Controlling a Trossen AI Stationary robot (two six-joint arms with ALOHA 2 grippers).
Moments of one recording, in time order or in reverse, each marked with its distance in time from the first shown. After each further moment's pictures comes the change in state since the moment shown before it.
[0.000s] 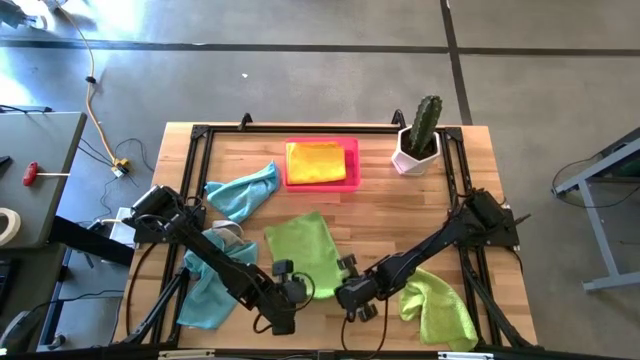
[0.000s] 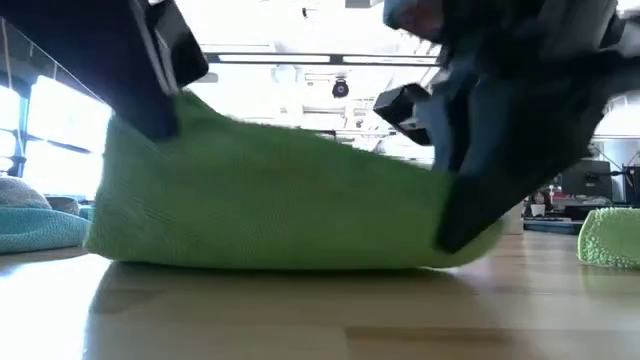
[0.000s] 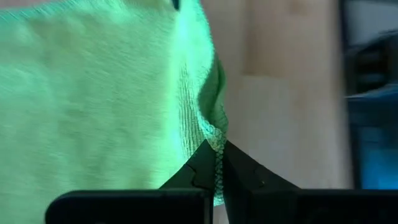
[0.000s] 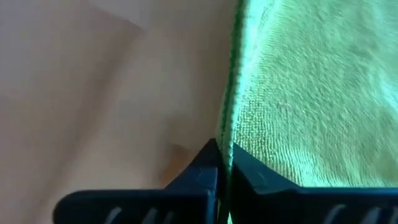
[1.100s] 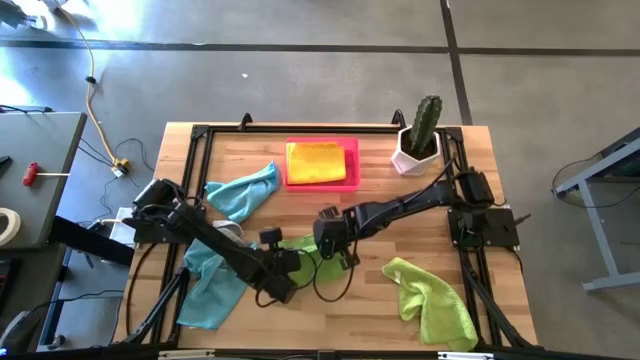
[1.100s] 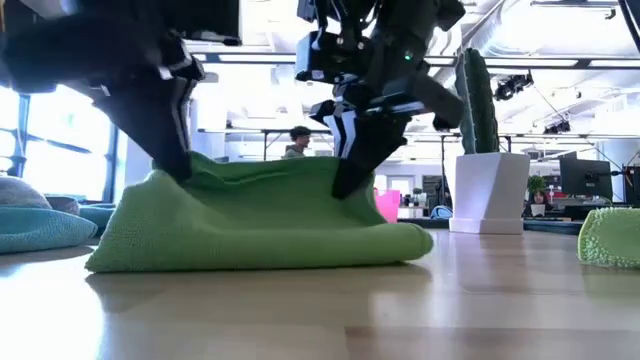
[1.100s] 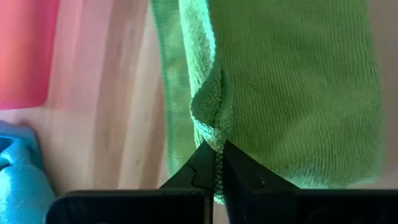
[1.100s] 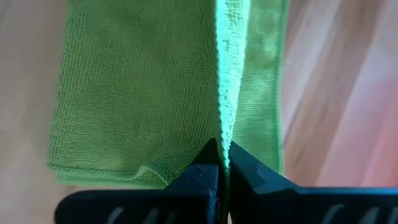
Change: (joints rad) left arm 0.125 -0.028 -0.001 -0.457 -0.211 0.023; right arm -0.372 -0.003 0.164 -0.239 -0.090 -0.362
